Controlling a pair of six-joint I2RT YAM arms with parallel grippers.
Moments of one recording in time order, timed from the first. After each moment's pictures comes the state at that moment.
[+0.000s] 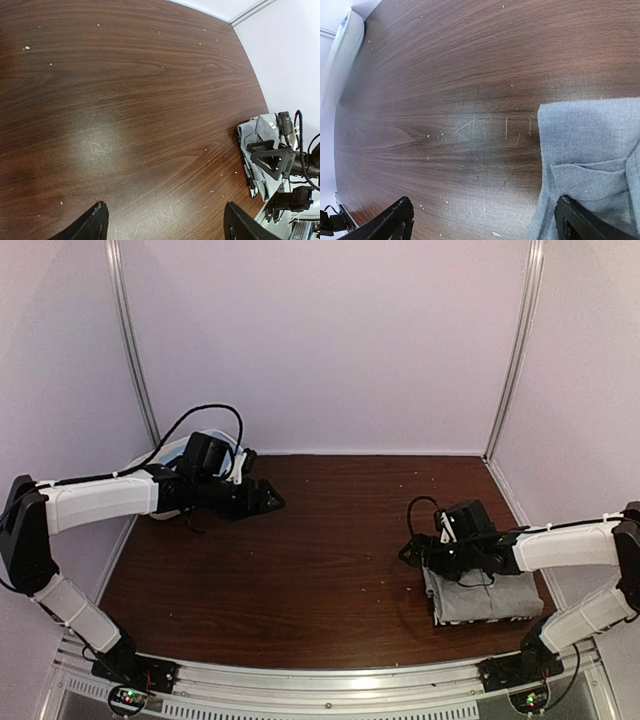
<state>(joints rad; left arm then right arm) -0.59 1.52 1.06 -0.23 0.30 -0.55 0.58 1.34 0.54 0.00 -0.09 0.79</state>
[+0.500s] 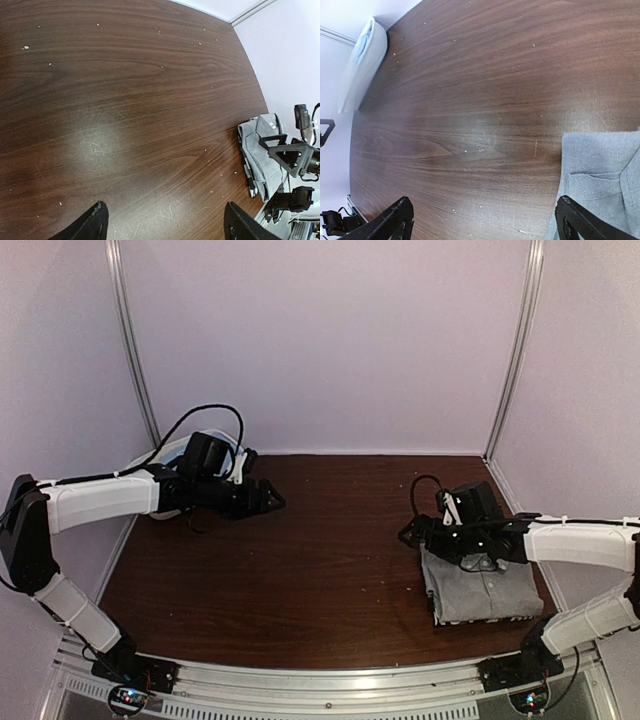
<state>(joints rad) -0.59 1.53 1.07 -0.23 0.31 -0.56 0.58 1.27 0.63 -0.11 -0.09 0.78</state>
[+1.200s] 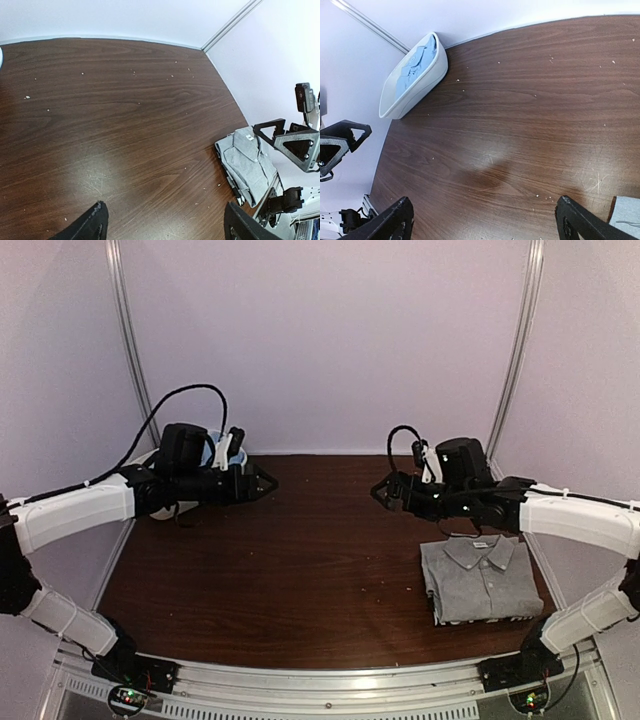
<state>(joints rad) -0.59 1.38 1.03 -0.16 0.30 -0.51 0.68 1.32 0.94 -0.15 -0.04 0.69</state>
